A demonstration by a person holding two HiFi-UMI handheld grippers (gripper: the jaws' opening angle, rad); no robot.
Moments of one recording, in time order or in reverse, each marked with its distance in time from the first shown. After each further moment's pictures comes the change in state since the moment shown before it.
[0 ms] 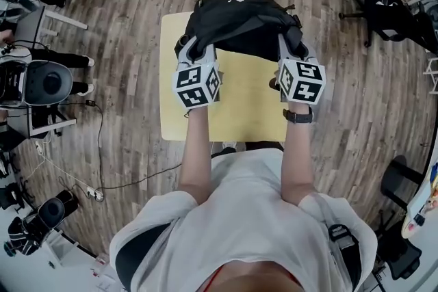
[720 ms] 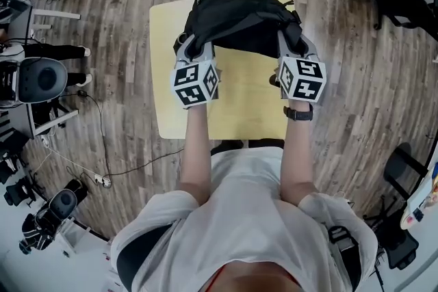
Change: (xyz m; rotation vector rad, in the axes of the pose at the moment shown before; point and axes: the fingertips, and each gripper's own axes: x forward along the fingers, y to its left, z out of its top) left arm 0.059 0.011 -0.063 -0.019 0.151 0.021; right arm 0.058 -0.029 -0.059 0.057 0.114 0.024
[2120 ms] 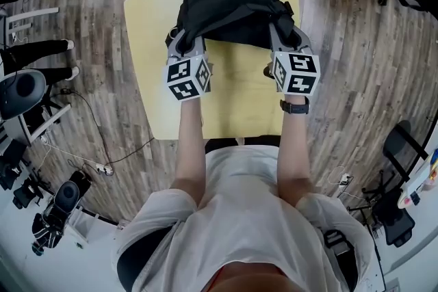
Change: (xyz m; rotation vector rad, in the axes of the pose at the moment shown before) left arm 0.073 0.039 -0.088 -0.009 0.141 0.013; right arm 0.074 -0.012 -0.077 0.014 0.131 0.023
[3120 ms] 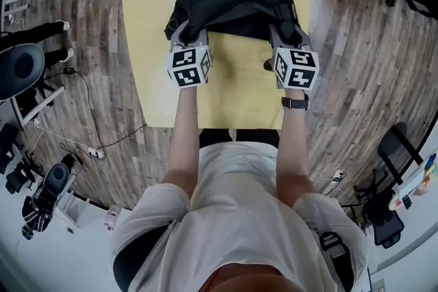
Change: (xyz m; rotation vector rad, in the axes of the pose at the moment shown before) left arm 0.015 0.016 -0.071 0.054 0.094 0.003; right arm 0.021 0.002 -0.075 0.025 0.102 0.035
